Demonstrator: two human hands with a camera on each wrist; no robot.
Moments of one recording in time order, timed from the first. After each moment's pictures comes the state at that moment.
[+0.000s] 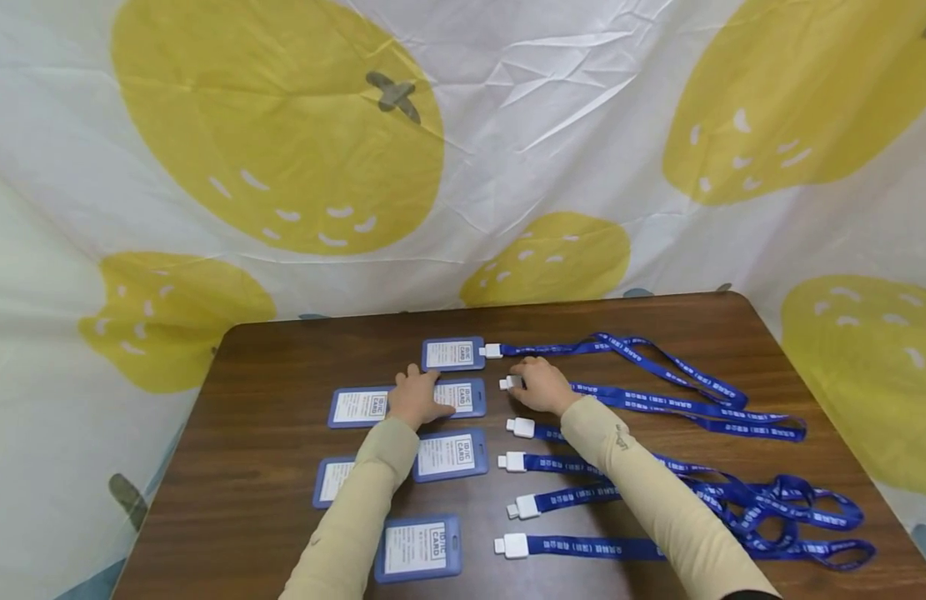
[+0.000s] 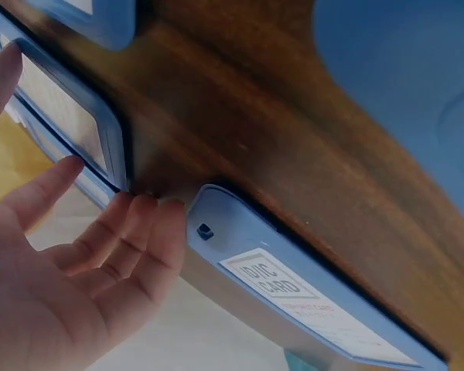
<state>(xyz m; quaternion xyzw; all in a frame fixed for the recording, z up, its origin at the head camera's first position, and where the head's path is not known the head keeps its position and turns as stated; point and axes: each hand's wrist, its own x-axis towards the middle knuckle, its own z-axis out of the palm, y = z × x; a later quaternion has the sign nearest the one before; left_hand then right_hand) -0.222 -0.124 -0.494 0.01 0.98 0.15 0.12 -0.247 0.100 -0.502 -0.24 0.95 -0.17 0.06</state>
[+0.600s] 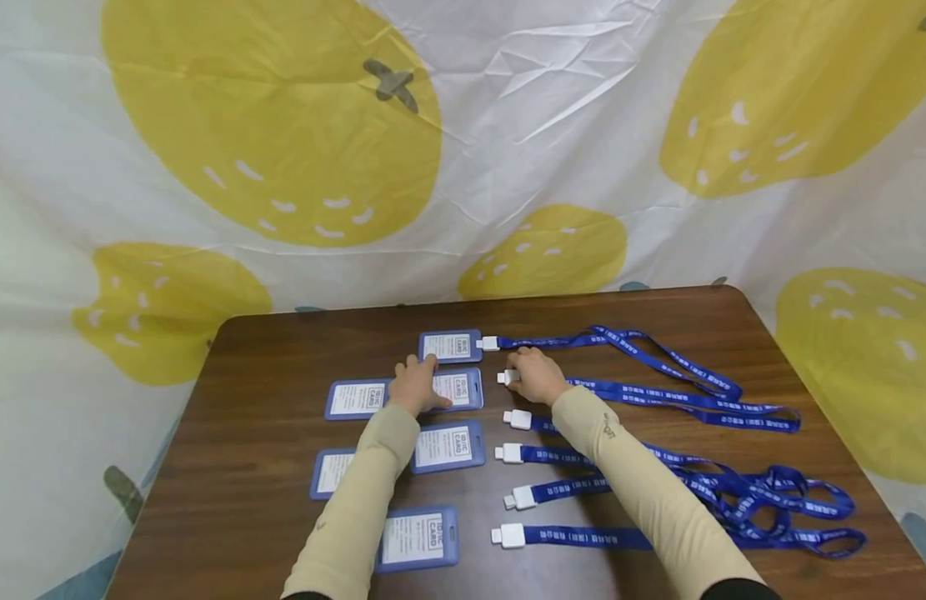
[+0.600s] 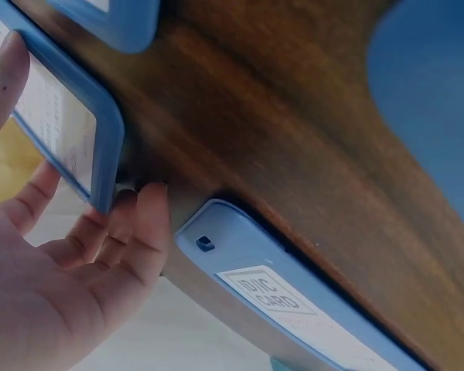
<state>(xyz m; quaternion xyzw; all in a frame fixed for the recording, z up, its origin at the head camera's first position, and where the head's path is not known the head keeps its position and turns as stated) -0.232 -0.121 -0.501 0.00 0.98 0.17 0.12 -0.250 0.097 -0.505 -0.25 0.96 -0.14 0.03</state>
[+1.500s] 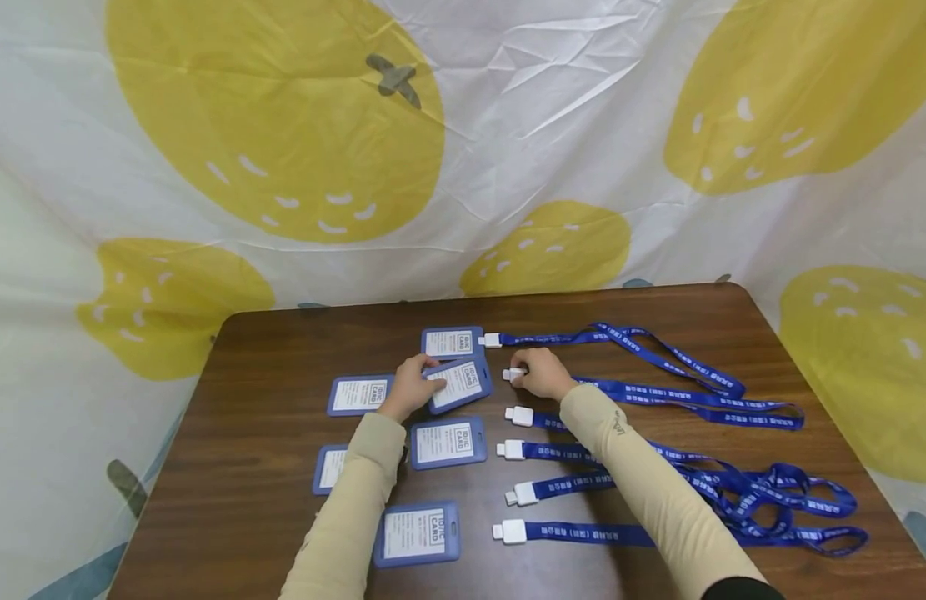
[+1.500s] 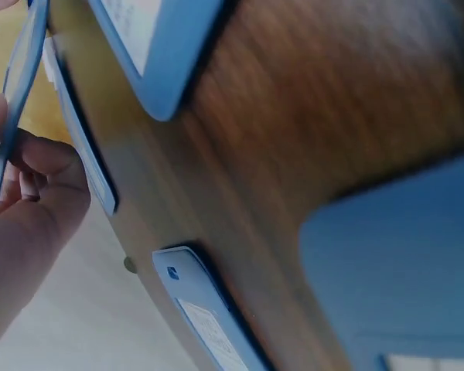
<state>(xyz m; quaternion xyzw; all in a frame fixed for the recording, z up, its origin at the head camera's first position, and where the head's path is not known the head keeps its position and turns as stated) -0.256 -0.153 -0.574 0.09 0.89 0.46 -0.01 -0.253 0.104 -0.506 -0.22 0.94 -0.26 0.06</state>
